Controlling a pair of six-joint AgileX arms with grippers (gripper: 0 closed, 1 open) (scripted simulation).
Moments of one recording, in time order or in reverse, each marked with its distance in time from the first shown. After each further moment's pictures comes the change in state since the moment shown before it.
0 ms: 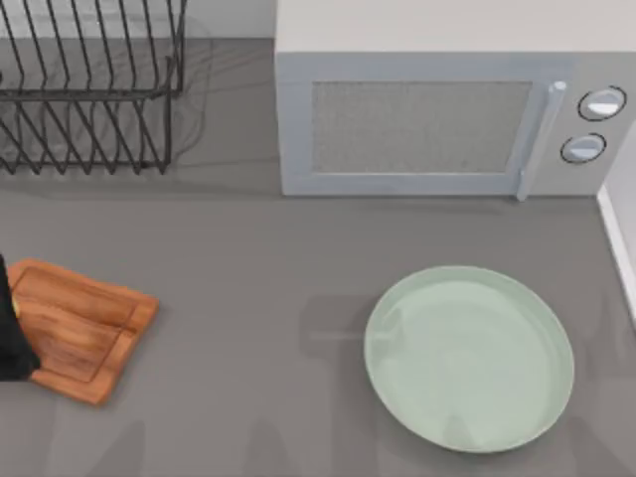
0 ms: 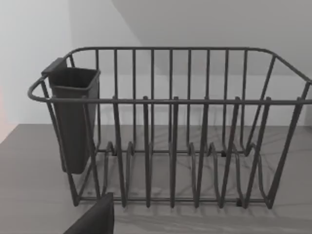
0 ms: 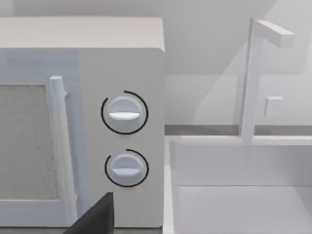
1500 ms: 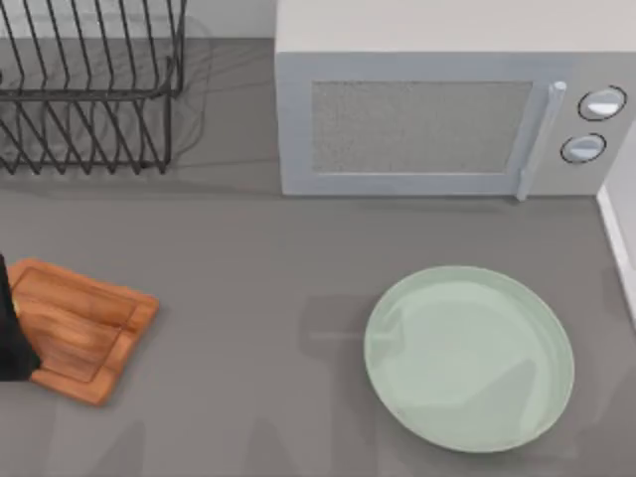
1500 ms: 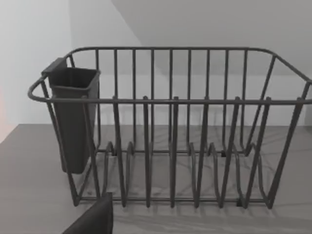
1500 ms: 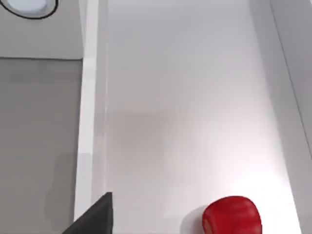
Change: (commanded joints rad) left arm 0.000 0.000 0.000 0.000 0.000 0.000; right arm -0.161 0.856 0.627 -0.454 0.001 -0.153
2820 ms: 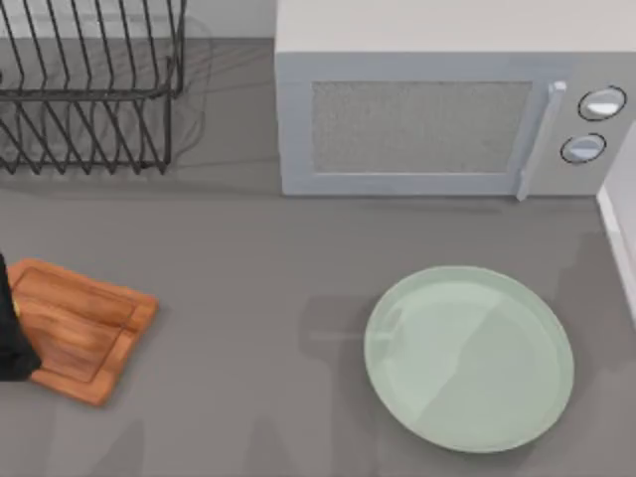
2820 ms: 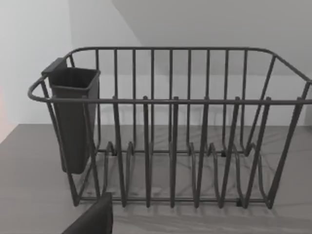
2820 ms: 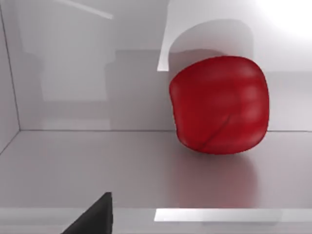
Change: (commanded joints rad) left arm 0.000 0.000 0.000 0.000 0.000 0.000; right arm -0.180 1.096 0.711 -0.505 0.001 -0.175
